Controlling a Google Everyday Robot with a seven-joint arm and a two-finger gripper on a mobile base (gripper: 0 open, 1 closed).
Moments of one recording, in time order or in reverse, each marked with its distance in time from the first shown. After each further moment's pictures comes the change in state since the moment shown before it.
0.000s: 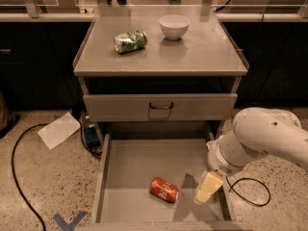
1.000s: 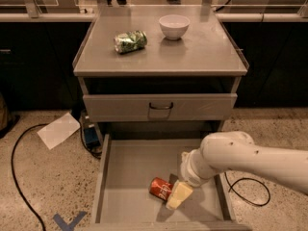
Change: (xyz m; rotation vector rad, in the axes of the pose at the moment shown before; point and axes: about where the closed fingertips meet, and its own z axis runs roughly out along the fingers) arm -0.037 0.012 0.101 -0.019 -0.086 -0.013
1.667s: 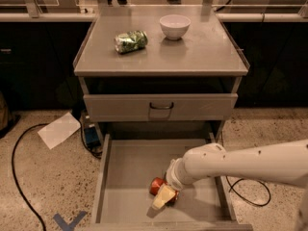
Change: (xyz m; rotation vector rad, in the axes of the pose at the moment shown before) arm -0.006 -0.010 0.098 0.010 -0.036 0.088
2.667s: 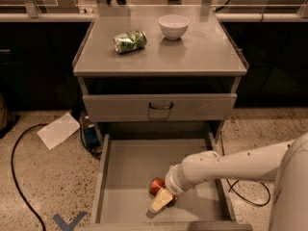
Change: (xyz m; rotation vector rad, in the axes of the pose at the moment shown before) arm 0.013 0.001 0.049 -0.037 -0.016 0.059
